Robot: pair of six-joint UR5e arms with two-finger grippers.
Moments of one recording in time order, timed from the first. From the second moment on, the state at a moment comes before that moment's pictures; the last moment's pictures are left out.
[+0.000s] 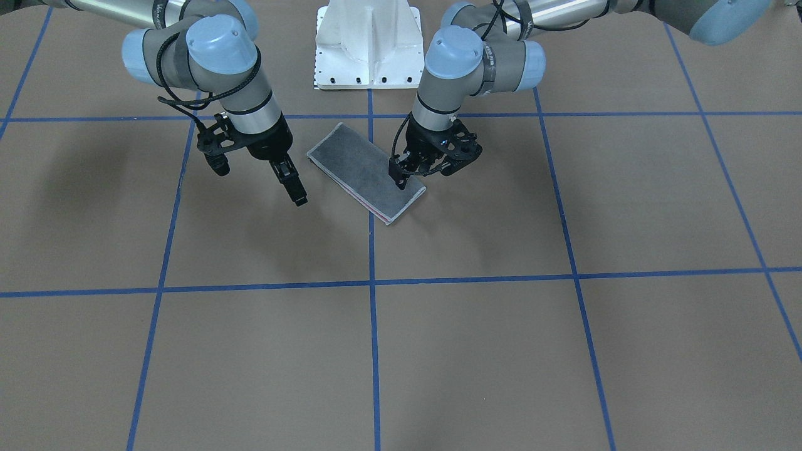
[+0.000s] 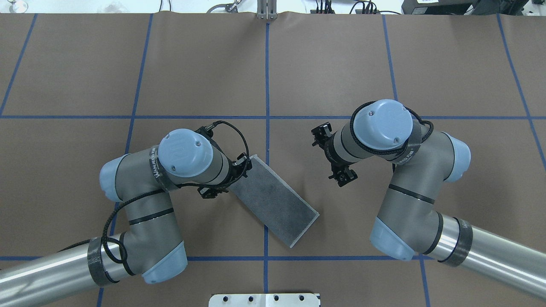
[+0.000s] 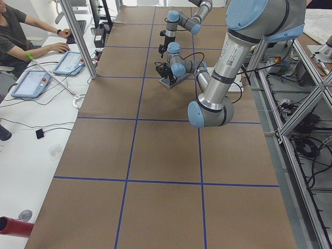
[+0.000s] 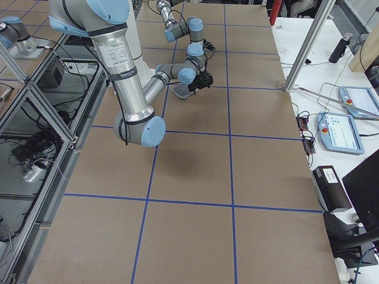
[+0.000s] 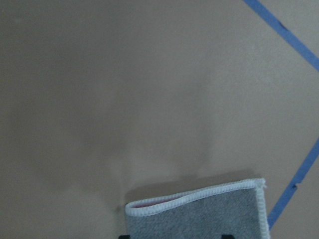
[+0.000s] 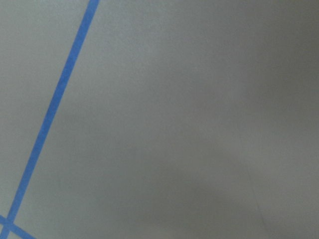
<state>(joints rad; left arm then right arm) -0.43 -2.16 -1.66 -1.83 -1.80 -1.95 0.55 -1.11 1.79 -1.36 1.84 2.34</state>
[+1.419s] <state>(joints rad) -0.41 -2.16 -1.64 -1.83 -1.79 -1.95 0.55 -1.11 1.78 -1.36 1.85 2.34</state>
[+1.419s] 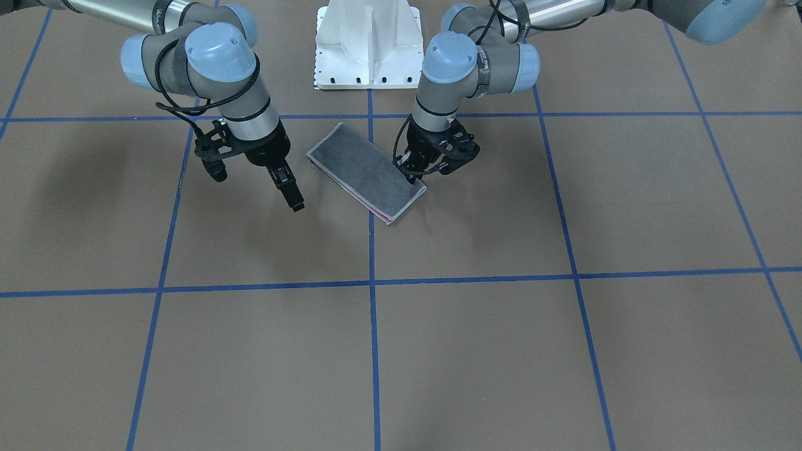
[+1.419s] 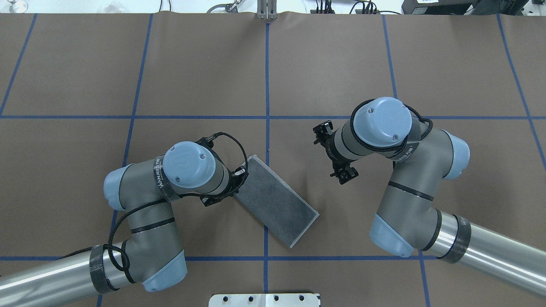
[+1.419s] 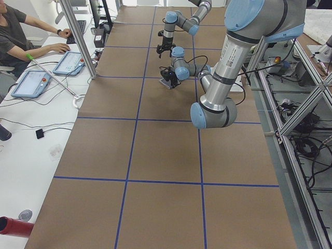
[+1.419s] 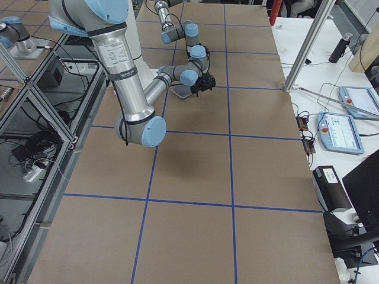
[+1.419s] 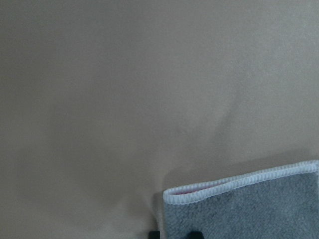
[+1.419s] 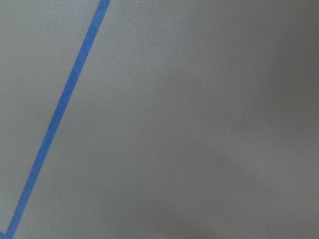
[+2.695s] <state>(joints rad) -0.55 -2.29 -1.48 -1.95 -1.79 -1.79 0.61 -1.12 1.78 -1.36 1.86 2.33</state>
